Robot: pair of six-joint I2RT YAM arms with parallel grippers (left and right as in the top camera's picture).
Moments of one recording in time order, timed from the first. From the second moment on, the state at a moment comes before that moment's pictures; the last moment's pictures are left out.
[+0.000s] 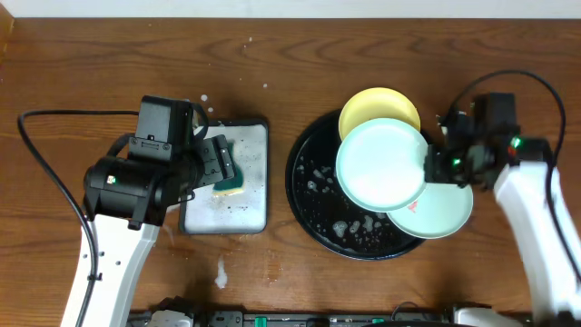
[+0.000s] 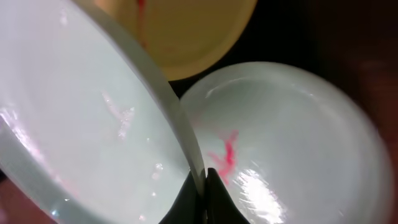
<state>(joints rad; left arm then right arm) -0.21 1.19 1.32 -1.20 0.01 -0.46 0.05 1.37 1.10 -0.96 -0.18 0.07</state>
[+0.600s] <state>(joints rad) -0.21 1.19 1.32 -1.20 0.01 -0.46 1.08 1.25 1.10 -1.01 1.07 0.26</state>
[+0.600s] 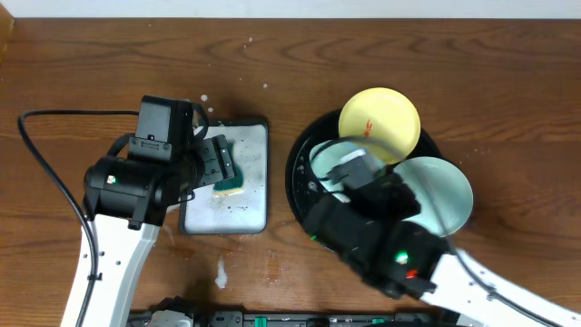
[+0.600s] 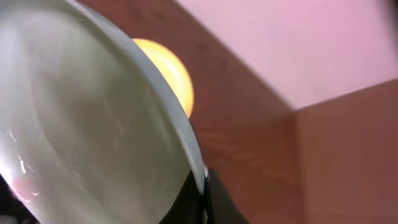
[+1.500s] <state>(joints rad) -0.21 1.19 1.32 -1.20 0.01 -0.46 0.81 1.30 1.10 -0.98 0.90 0.38</state>
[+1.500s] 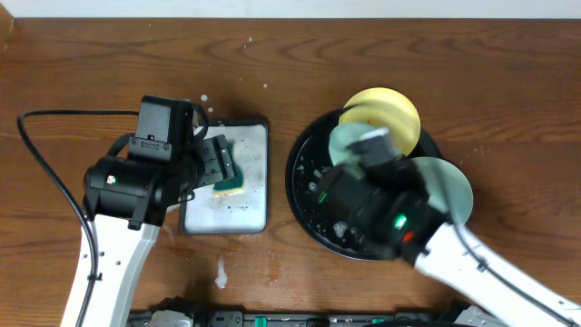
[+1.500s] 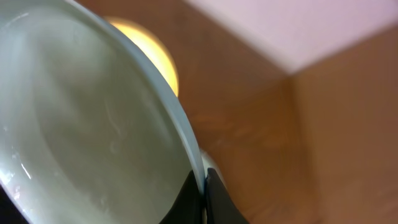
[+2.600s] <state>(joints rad) -0.21 1.19 1.32 -1.20 0.02 -0.46 -0.91 1.76 1.10 -0.69 -0.46 0.25</state>
